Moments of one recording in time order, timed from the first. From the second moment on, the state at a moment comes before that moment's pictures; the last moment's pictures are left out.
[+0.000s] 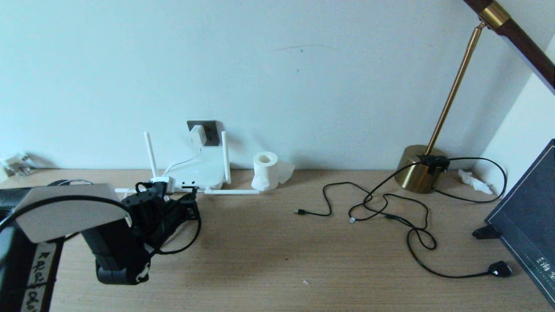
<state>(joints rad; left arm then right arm) -0.08 2.39 -0.76 -1.52 -0.03 -0.01 0.00 0.00 0.00 0.00 -0.01 0.01</state>
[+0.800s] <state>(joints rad) -0.08 2.38 -0.75 -1.52 -0.03 -0.01 0.00 0.00 0.00 0.00 -0.01 0.01</state>
